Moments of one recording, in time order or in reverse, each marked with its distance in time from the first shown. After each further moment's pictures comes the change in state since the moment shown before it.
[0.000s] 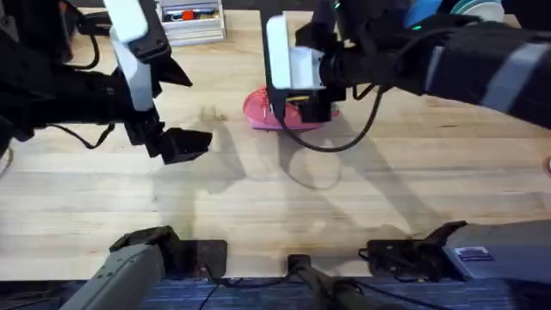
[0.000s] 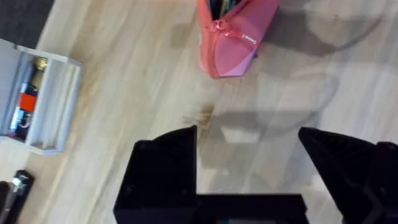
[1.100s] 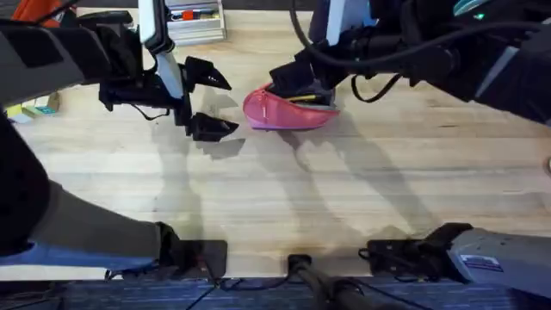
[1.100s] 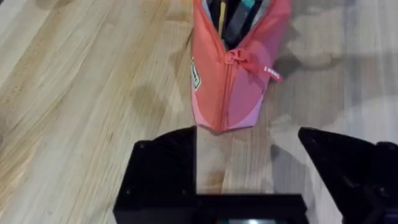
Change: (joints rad) left arm 0.000 0.625 0.000 0.274 0.393 0.198; right arm 0.001 -0.156 0.000 0.016 -0.062 1.139
